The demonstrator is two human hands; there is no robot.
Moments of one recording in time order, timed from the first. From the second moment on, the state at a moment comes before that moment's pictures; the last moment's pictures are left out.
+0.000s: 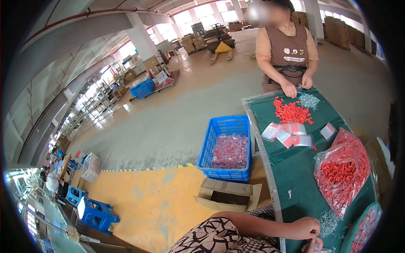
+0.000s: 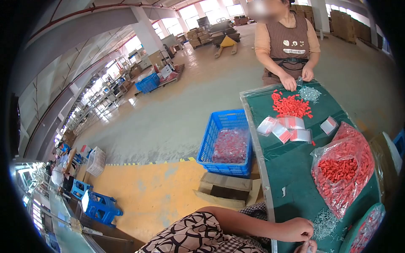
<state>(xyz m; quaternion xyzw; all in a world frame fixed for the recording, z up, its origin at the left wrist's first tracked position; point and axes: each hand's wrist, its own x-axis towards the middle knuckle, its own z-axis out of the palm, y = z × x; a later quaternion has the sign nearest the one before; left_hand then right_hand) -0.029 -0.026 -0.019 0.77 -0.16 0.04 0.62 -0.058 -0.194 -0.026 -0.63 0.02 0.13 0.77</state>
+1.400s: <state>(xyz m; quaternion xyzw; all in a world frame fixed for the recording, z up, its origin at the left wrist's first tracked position) -0.030 -0.016 -0.014 0.77 -0.13 0.01 0.63 -0.054 -0.196 -0.029 -0.66 0.05 0.10 0.74</state>
